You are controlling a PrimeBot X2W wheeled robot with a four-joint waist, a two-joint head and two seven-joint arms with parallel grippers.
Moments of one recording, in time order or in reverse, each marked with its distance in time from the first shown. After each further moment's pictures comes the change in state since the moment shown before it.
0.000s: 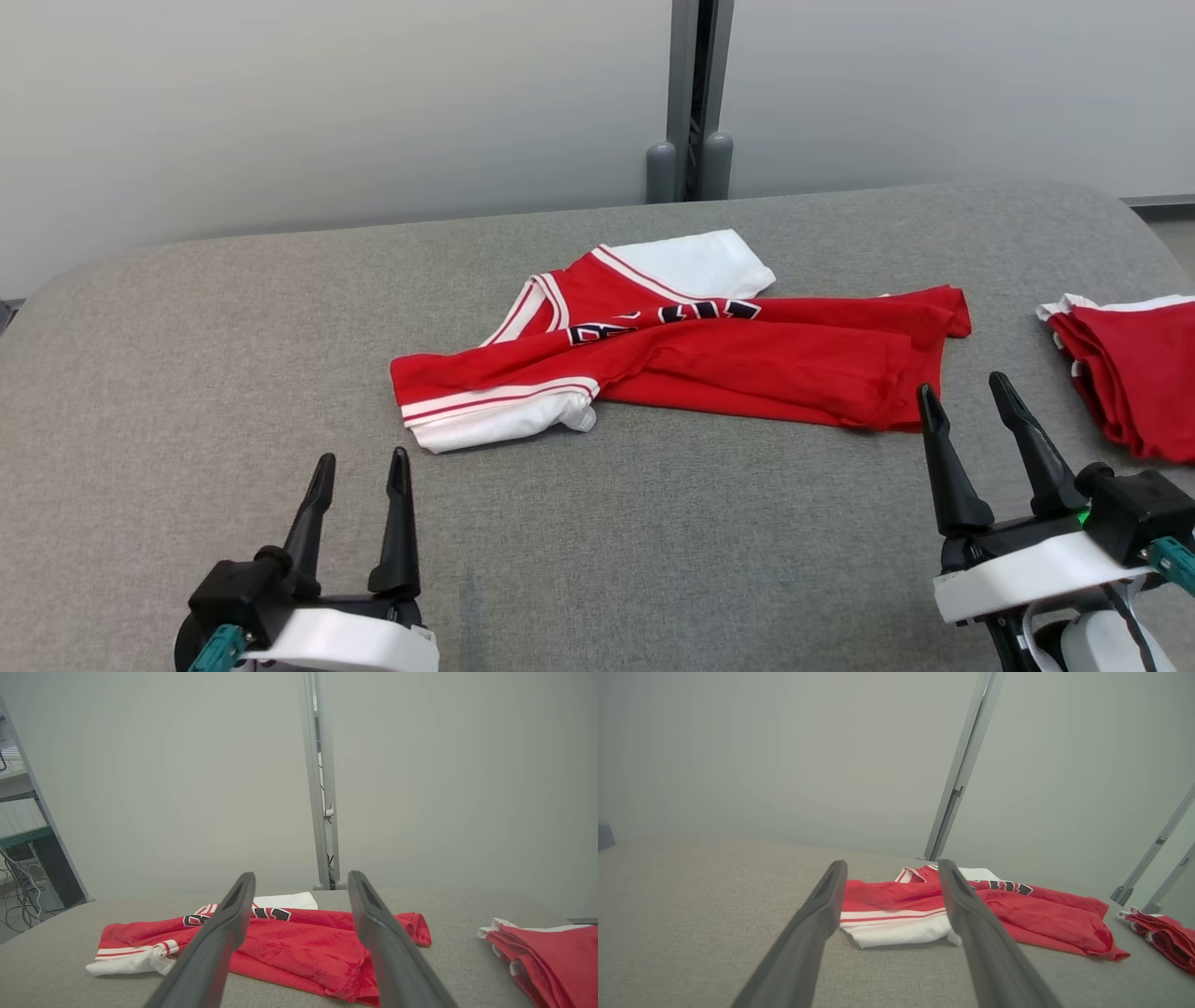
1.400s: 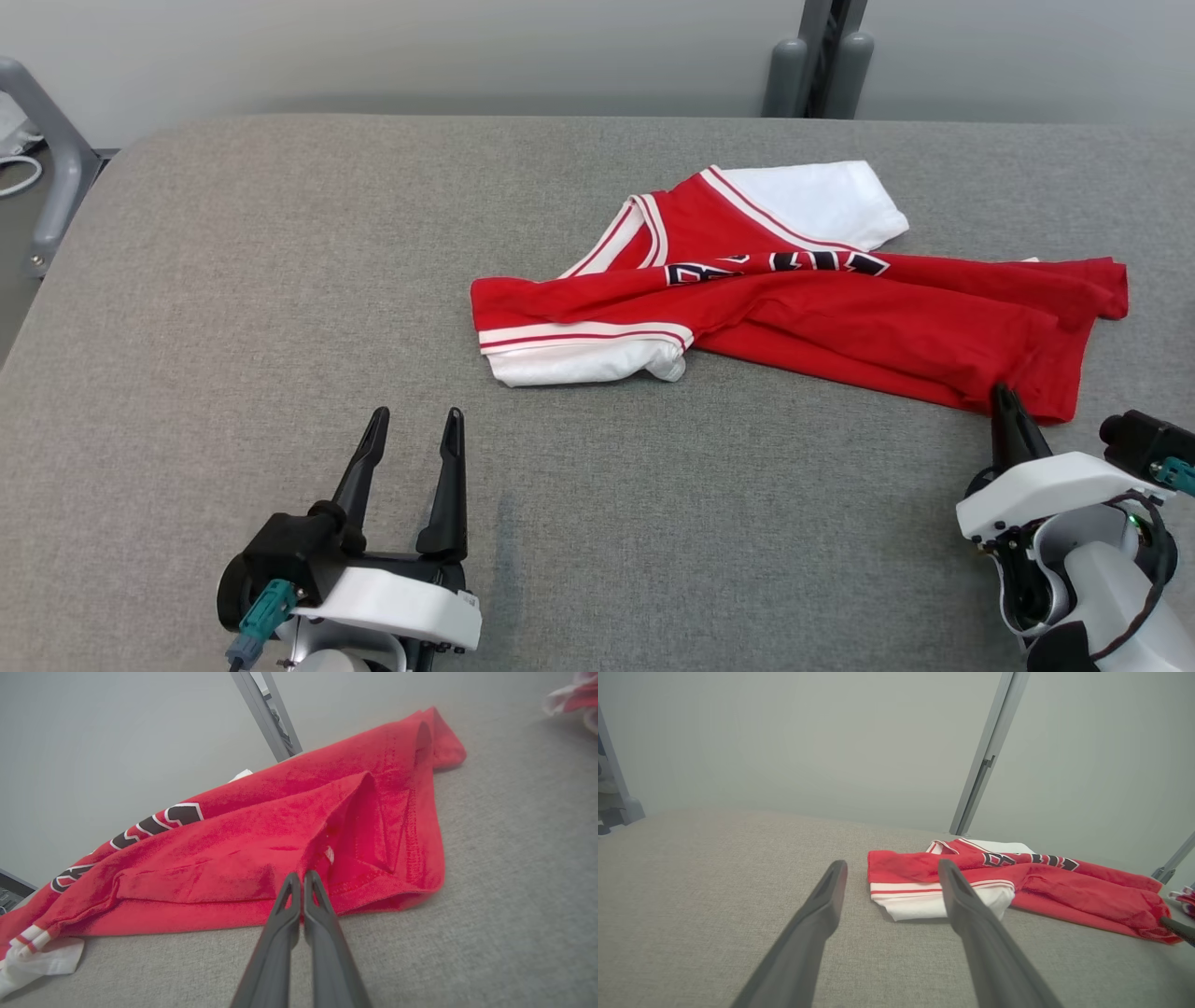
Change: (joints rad) left arm -0.091 -0.002 -0.107 0.021 0.021 0.018 0.000; right arm -0.335 0.027 -0.104 0.686 0.242 0.000 0.011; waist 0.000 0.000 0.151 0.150
